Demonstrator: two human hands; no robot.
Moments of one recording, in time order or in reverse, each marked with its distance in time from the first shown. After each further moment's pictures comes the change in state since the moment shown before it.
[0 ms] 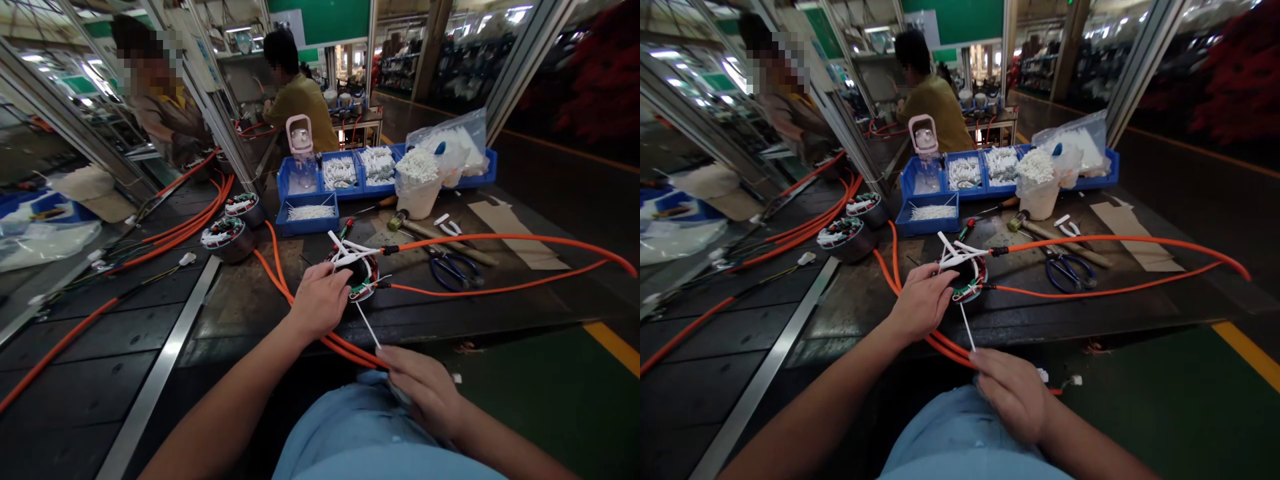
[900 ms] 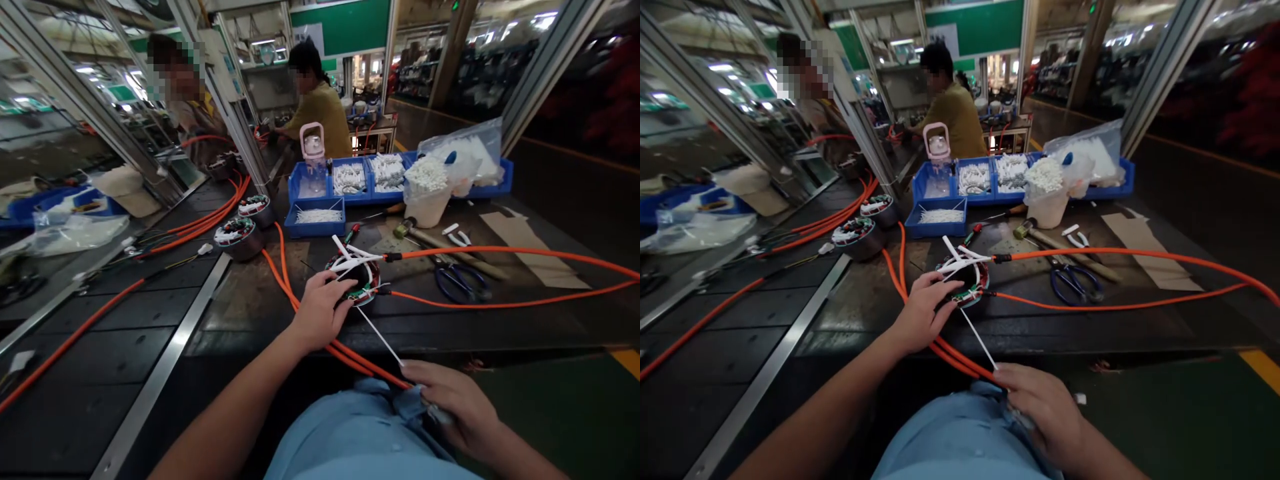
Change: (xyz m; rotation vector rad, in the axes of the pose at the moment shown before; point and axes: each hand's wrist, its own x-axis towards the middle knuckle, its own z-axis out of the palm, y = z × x) left_hand -0.013 0.009 0.006 -0.249 0.023 -0.090; right_hand -0.030 0.014 -0.042 0.080 -0.162 0.009
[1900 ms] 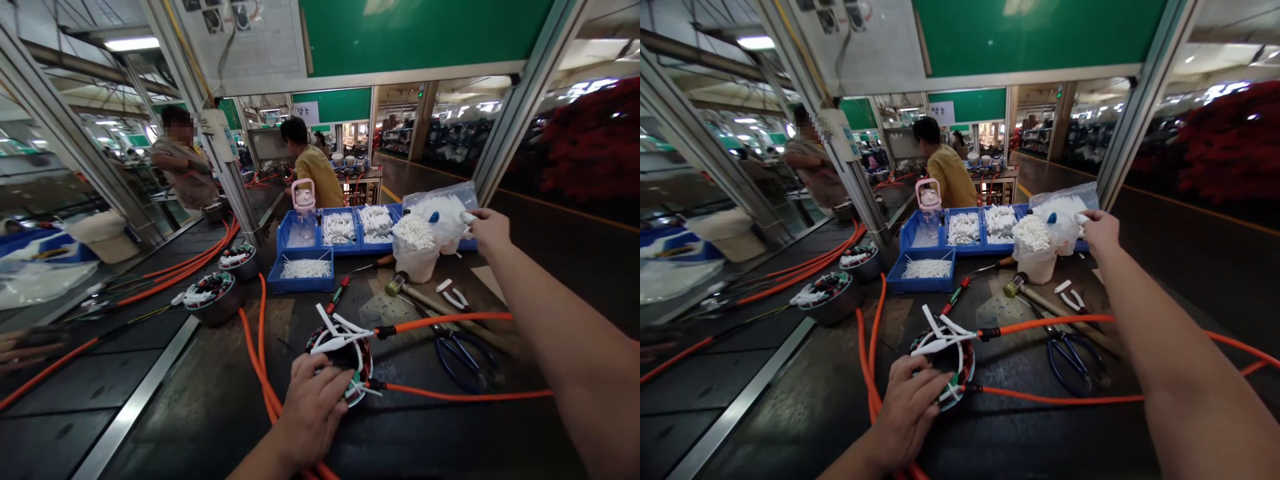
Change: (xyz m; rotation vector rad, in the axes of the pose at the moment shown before) left_hand 0.007 -0.023 0.022 0.123 0.077 0.249; right_hand 0.191 0.303 -0.226 -0.353 0.666 0.731
